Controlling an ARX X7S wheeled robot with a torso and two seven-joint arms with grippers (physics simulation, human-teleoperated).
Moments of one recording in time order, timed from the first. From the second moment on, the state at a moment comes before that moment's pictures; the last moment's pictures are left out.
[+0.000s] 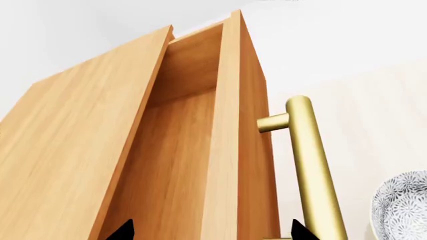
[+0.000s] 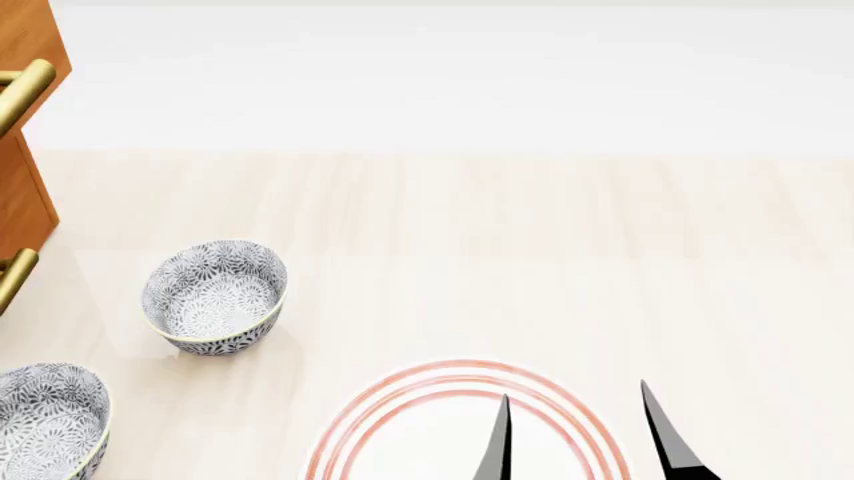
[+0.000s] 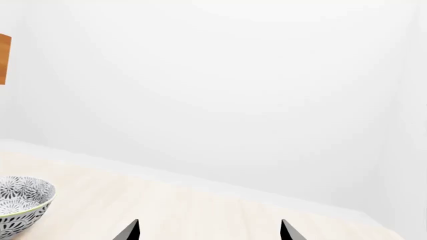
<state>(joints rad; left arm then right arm) -1.50 -0.22 0.00 -0.81 0.86 -1.00 0.70 -0.01 0.36 -0.29 -0.41 0.06 0.10 0.33</state>
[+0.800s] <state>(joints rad) -1.40 -0.21 0.16 -0.67 0.95 -0.94 0.82 -0.01 0.37 -0.30 -0.42 0.06 0.10 0.34</state>
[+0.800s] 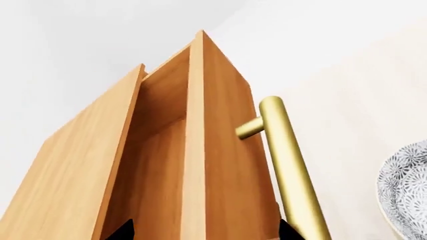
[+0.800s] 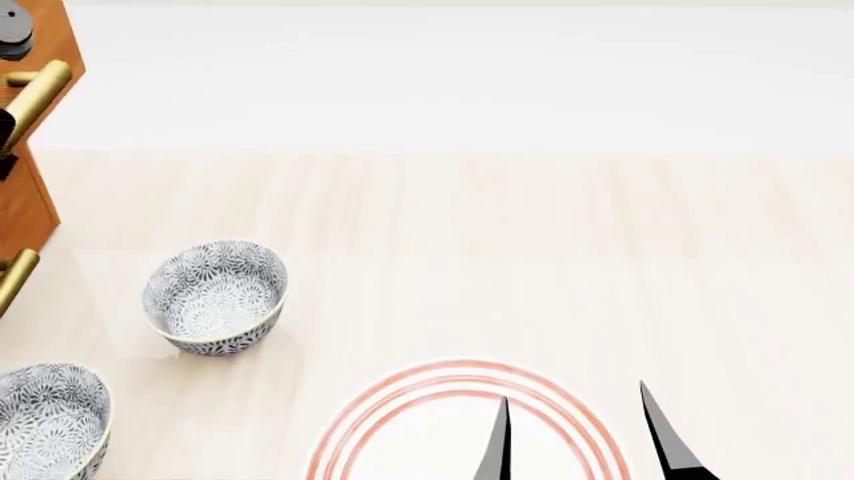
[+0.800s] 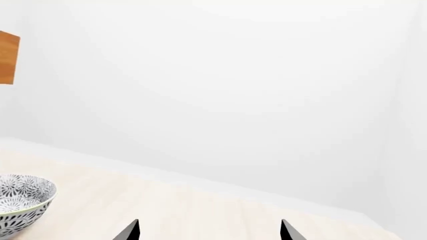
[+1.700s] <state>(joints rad) -1.28 -0.14 0.20 -0.33 0.94 -1.06 1.16 -0.01 0.39 -0.31 -0.42 0.06 0.10 0.35</state>
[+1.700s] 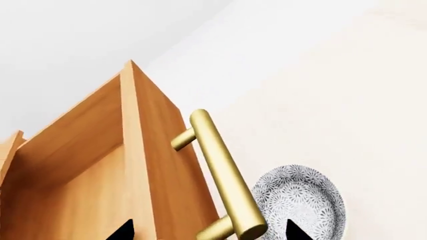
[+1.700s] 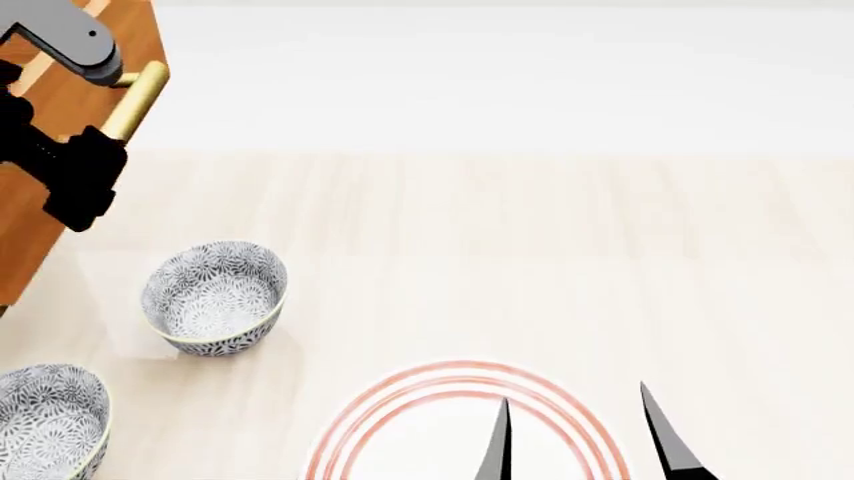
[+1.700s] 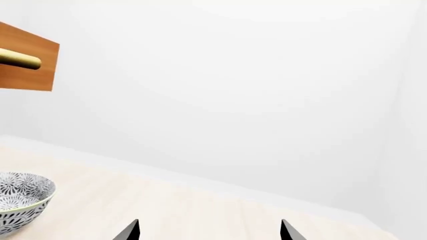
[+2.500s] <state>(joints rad) -1.26 -0.10 0.24 -0.16 0.93 -1.24 1.30 -0.01 0.40 -0.32 -0.42 0.06 0.10 0.36</state>
